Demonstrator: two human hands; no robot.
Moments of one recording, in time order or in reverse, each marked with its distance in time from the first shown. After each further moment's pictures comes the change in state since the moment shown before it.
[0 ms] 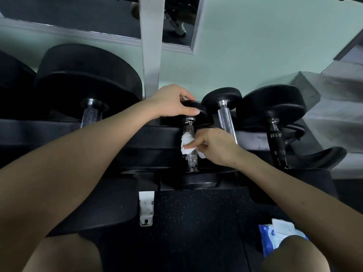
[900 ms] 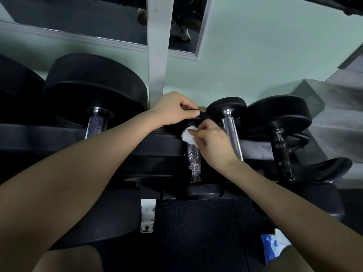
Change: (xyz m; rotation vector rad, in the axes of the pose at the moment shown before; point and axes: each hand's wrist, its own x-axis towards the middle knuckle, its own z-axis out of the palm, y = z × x) left_hand -0.001 -0.002 -0.001 -0.108 0.080 -0.011; right_hand 0.020 -0.011 0.010 0.095 0.398 0.011
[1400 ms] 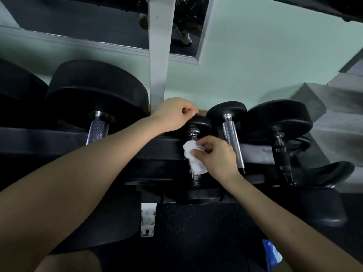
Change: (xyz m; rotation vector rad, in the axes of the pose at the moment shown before) left_hand 0.001 -0.004 0.001 0.155 0.003 0.060; right_hand -0.018 -0.013 -0.002 0.239 0.014 0.424
